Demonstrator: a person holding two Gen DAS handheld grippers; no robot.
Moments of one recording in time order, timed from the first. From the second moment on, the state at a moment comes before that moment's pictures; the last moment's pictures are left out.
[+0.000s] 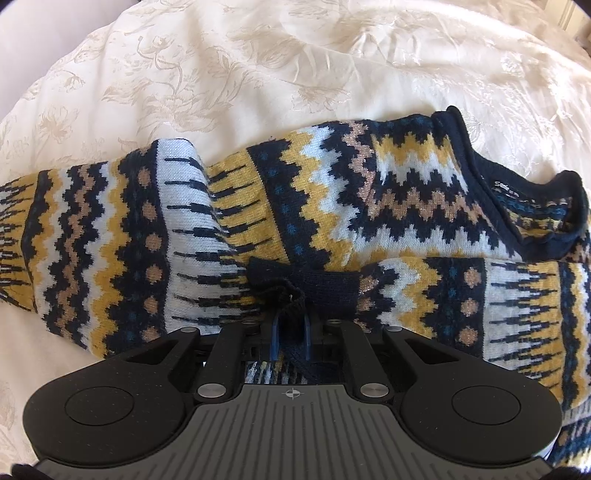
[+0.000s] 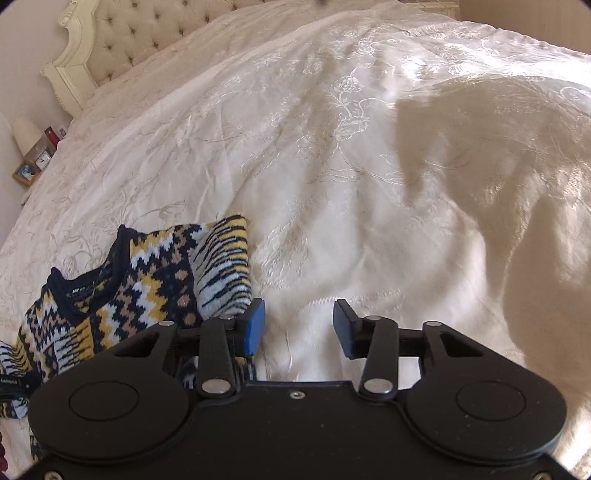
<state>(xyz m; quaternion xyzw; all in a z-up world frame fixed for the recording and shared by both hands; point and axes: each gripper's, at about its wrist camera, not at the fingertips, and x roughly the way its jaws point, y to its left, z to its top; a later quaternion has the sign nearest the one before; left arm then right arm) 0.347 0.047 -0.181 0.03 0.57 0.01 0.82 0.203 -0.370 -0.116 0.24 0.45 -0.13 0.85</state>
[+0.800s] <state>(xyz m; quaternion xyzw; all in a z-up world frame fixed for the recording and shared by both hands) 0.344 0.041 -0.181 0.06 0.57 0.00 0.82 0.225 -0.344 -0.125 0.15 0.52 -0.17 0.82</state>
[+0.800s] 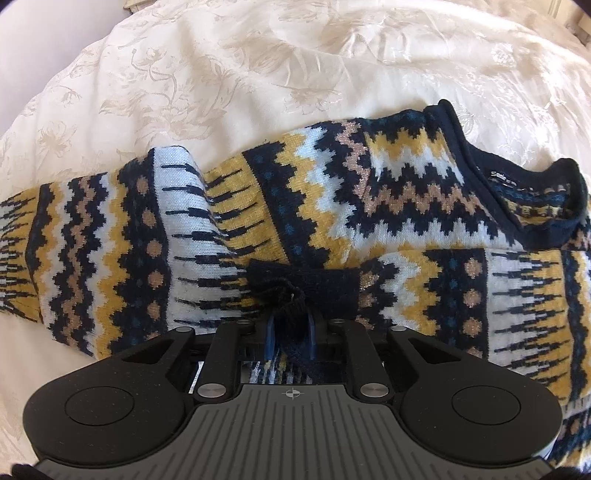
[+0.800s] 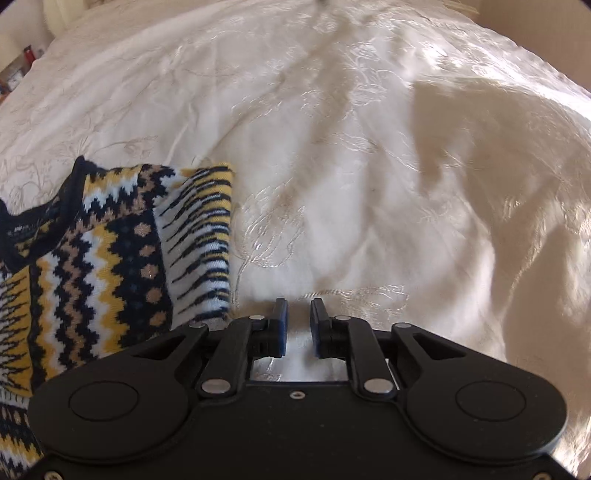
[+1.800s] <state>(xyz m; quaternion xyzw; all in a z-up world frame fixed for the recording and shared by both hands) 0.258 0.186 -0.132 -0.08 0.50 -0.02 0.86 0.184 -0.187 -0.049 0.11 0.48 0.01 0.87</state>
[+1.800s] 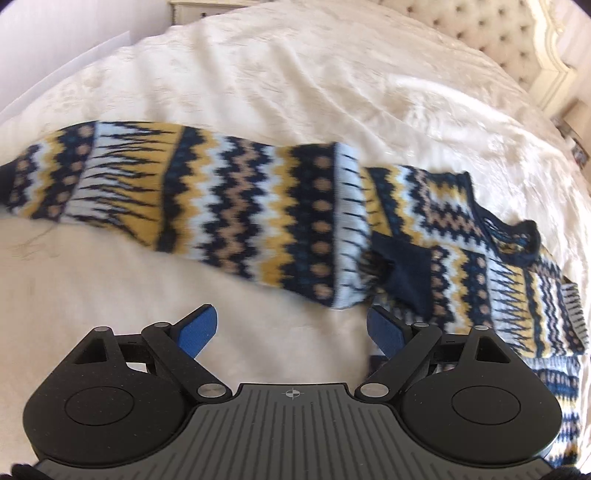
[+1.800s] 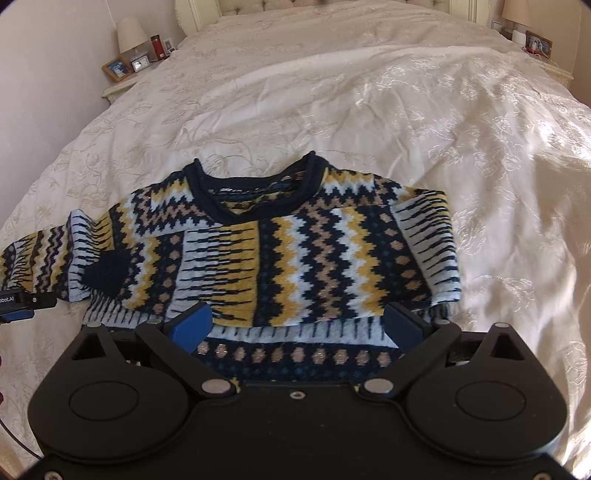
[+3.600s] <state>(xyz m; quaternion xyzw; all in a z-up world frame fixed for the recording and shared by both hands) 0.254 0.221 0.064 -0.11 0.27 -0.03 0.96 0.176 -0.152 -0.052 0.12 0.50 0.08 0.85</state>
